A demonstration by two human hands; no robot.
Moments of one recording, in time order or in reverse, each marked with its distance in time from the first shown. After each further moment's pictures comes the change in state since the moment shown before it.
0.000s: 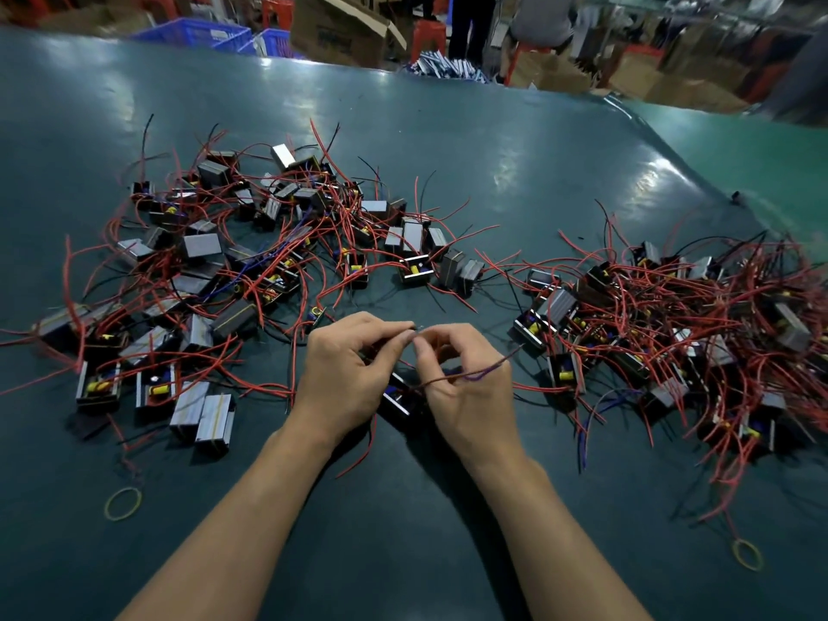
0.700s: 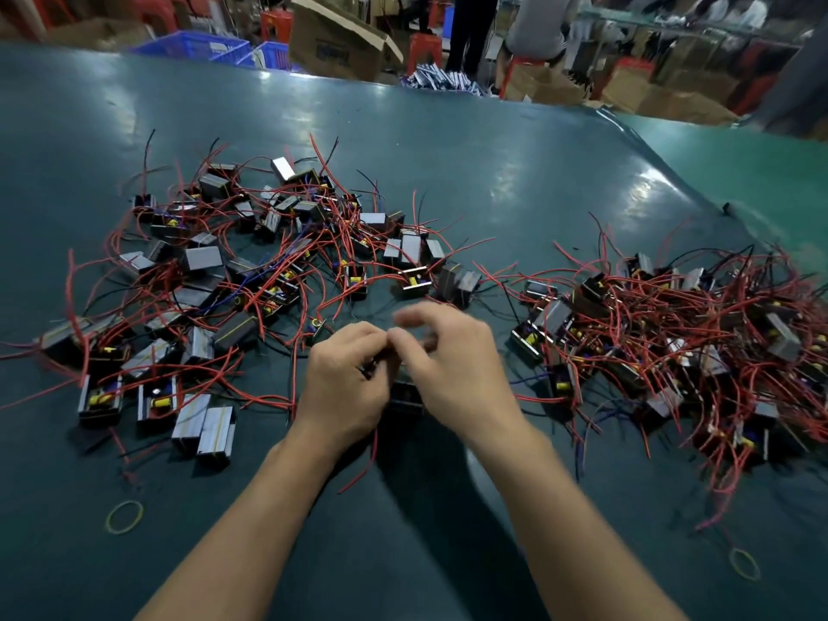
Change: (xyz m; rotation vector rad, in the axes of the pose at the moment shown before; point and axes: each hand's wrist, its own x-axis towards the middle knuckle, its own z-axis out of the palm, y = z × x) left_hand 0.000 0.000 -0.003 0.066 -0.013 0.059; right_hand 0.038 -0.046 -0.009 -0.193 -0.326 0.091
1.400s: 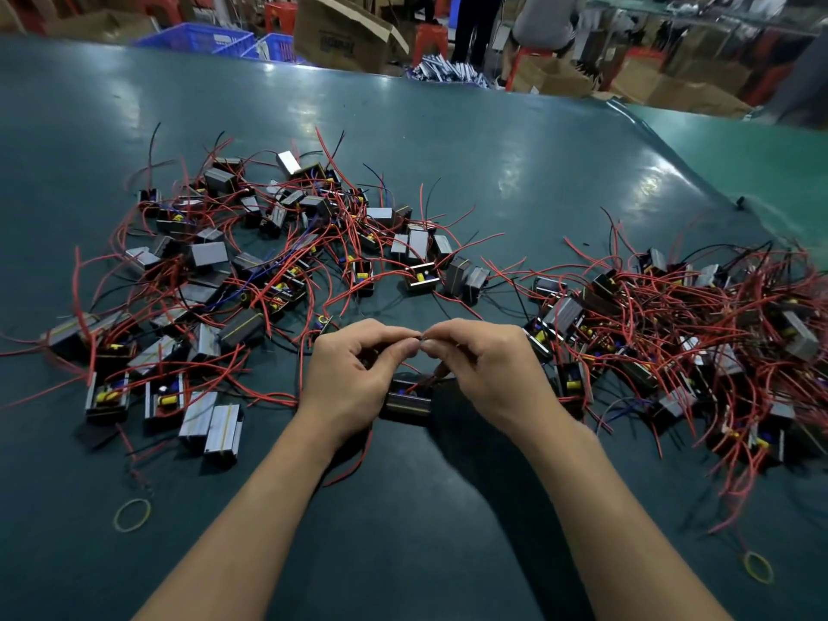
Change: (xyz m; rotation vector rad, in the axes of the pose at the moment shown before) left_hand 0.003 0.000 -0.002 -0.252 -0.074 -0.256; right_hand 0.003 0.051 -0.010 -0.026 0.017 -0.342
